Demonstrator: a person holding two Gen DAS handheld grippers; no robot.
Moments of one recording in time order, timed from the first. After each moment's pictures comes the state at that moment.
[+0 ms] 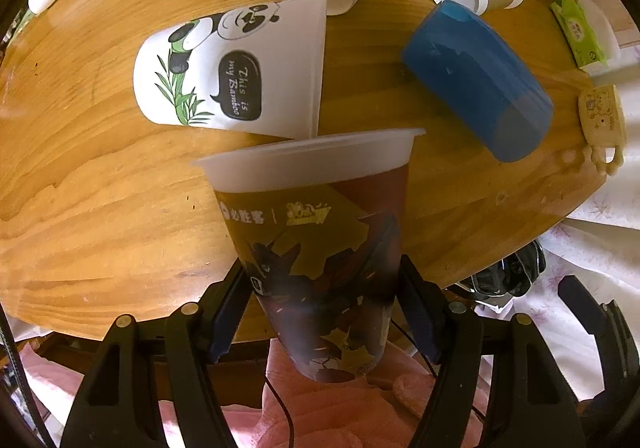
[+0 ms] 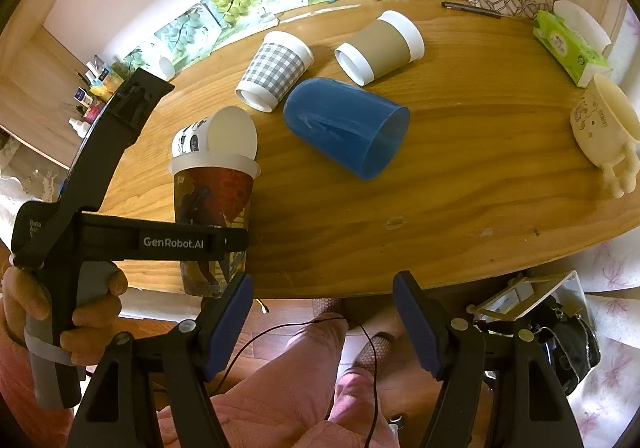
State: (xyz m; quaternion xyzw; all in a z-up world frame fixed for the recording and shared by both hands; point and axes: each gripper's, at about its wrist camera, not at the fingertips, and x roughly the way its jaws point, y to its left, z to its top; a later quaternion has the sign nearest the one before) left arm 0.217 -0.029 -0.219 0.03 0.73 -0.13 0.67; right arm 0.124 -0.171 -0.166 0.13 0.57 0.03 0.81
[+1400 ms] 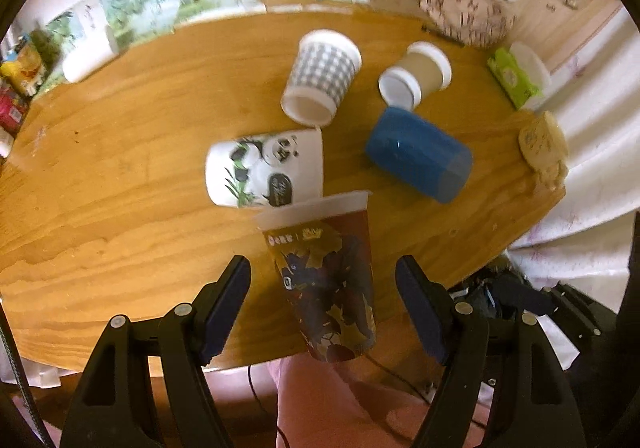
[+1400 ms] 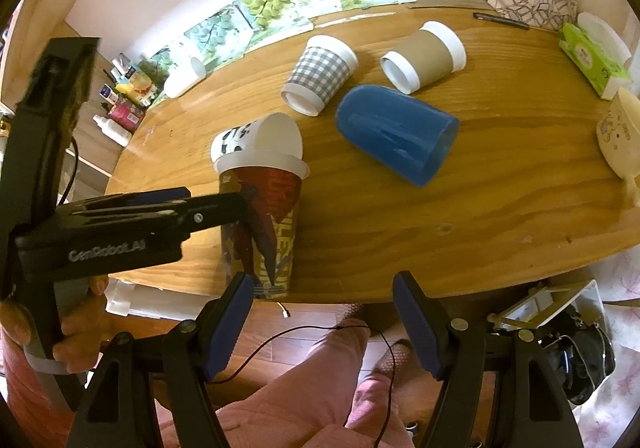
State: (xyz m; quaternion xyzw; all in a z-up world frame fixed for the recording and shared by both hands) left arm 0.191 0.016 -0.140 0.01 0.58 -0.19 0.79; right arm 0.130 -0.149 -0.157 0.14 0.55 0.08 0.82
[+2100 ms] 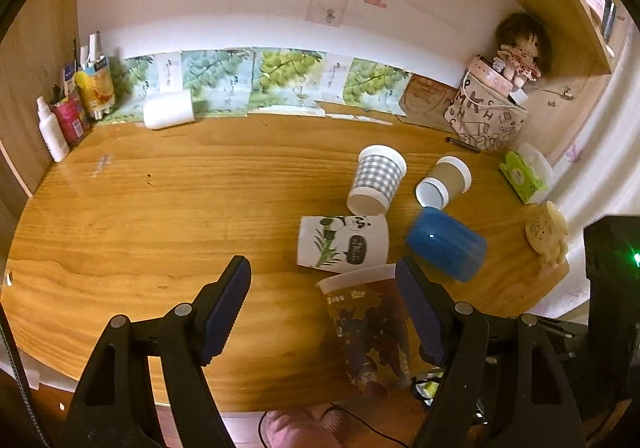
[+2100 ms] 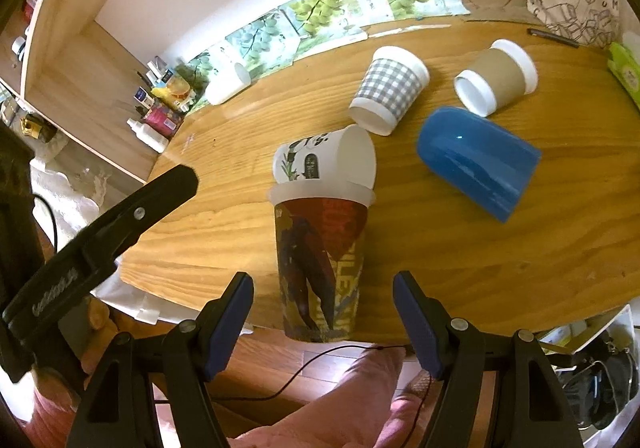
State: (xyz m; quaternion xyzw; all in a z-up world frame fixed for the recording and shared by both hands) left arm 0.167 0.076 -0.114 -0.05 0.42 -0.14 0.89; right arm 0.164 -0.110 -0.160 0.17 0.53 0.14 0.82
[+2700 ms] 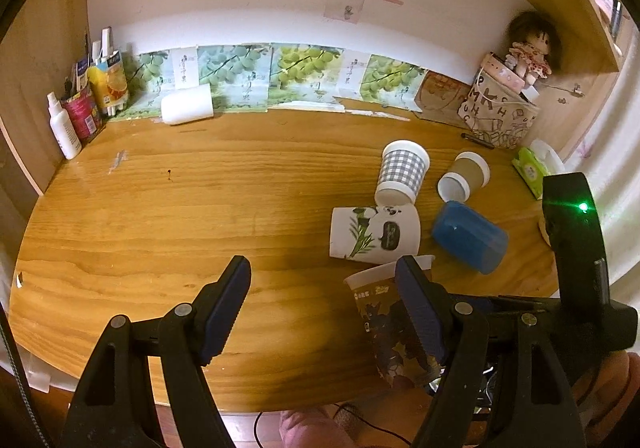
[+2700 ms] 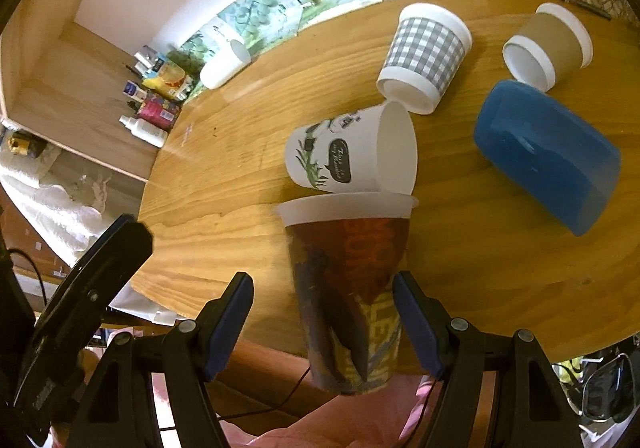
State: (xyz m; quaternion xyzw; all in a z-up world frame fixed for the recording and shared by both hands) left arm 0.170 0.103 -0.122 -0.04 0.43 -0.13 0.89; right arm 0.209 -0.088 -0.190 0.20 0.57 0.15 0.78
